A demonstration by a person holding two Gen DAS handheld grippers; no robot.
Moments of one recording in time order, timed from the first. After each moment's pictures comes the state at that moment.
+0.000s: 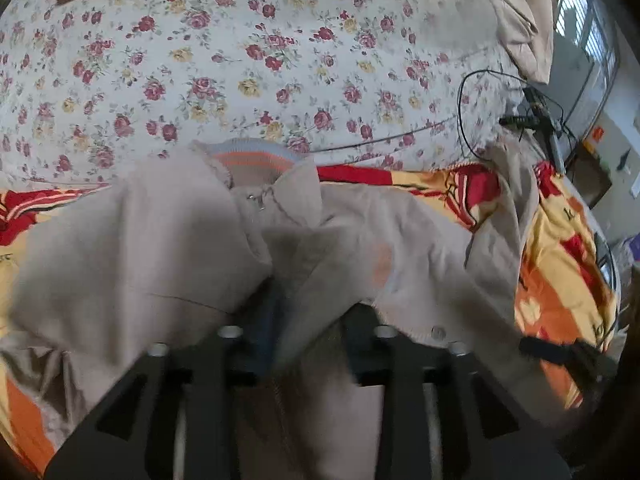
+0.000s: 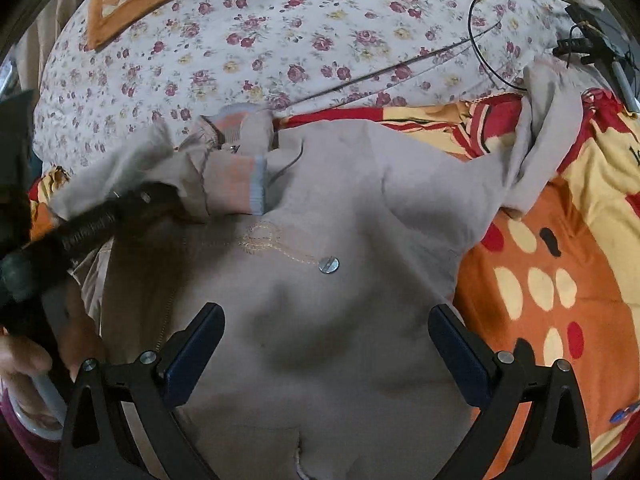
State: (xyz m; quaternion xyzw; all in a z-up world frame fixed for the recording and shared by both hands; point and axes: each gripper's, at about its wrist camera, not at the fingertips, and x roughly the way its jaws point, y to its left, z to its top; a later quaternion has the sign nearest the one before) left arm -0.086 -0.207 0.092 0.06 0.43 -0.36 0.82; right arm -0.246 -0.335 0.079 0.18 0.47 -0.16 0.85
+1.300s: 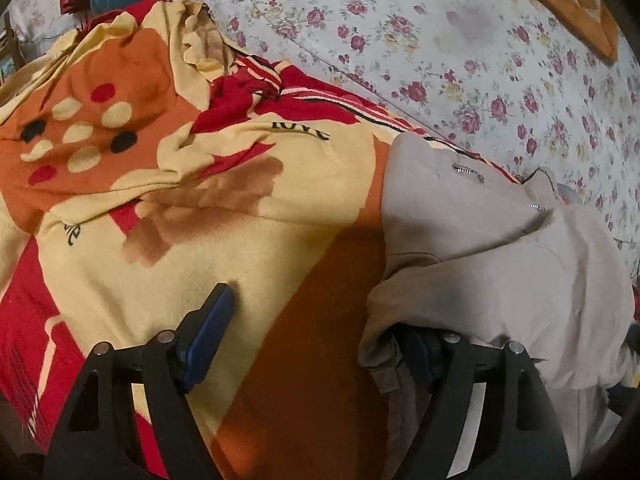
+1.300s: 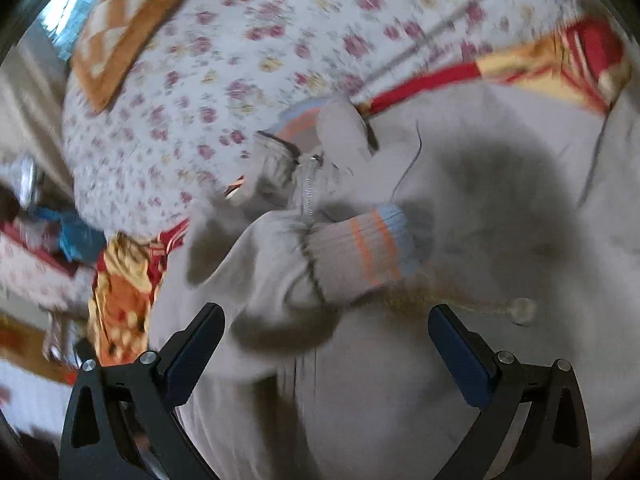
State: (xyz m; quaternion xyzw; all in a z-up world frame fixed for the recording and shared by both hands) left arm -0.020 0.033 0.032 -0.04 0.48 -0.02 0.87; right arm -0.145 -0.330 0.034 0.41 0.44 -0.07 0.80
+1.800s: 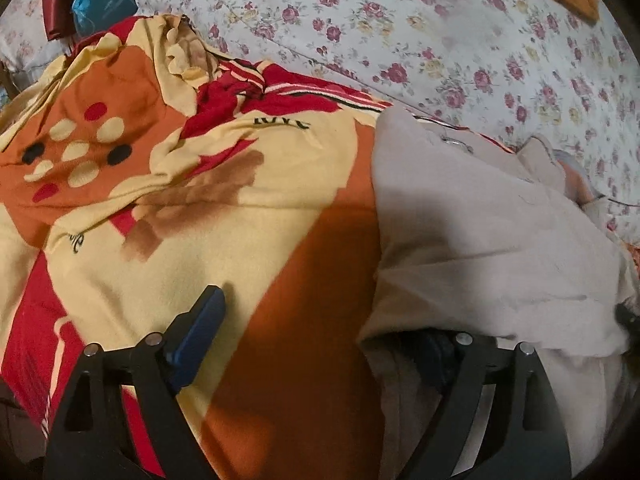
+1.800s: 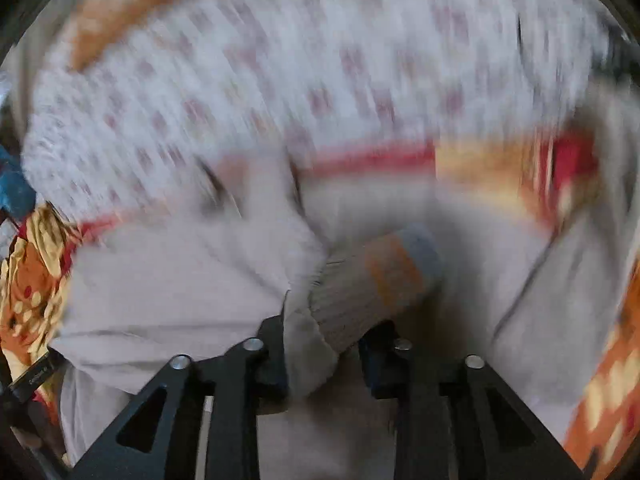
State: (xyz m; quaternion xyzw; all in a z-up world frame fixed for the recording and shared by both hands) left arm -0.034 0.014 0.034 0.01 0.49 -0.03 0.87; right arm -0.150 -0.360 0.030 0.26 0.46 -0.15 0.84
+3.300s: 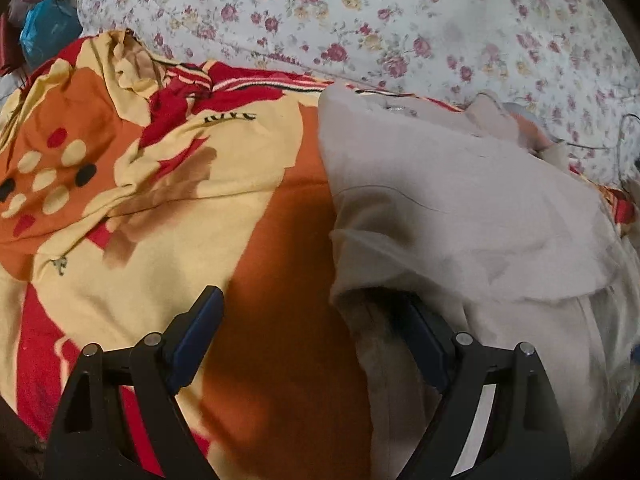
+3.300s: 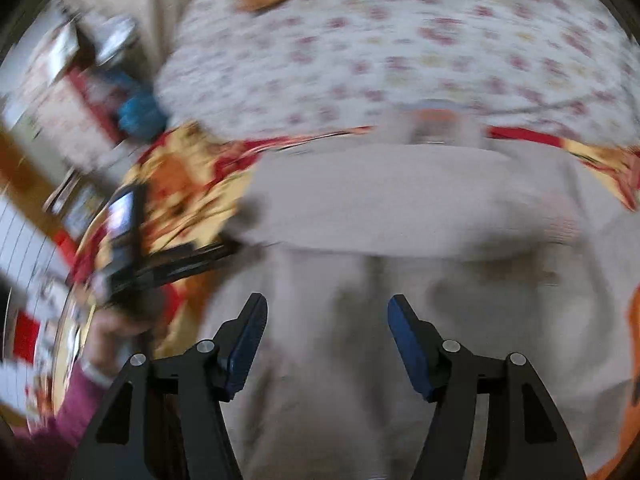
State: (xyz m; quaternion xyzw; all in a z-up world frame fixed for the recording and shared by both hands) left arm -0.035 -0.007 0.036 0.06 0.51 -0.11 0.85; right arm -0.209 -0.201 0.108 0.18 0.45 0.10 0.87
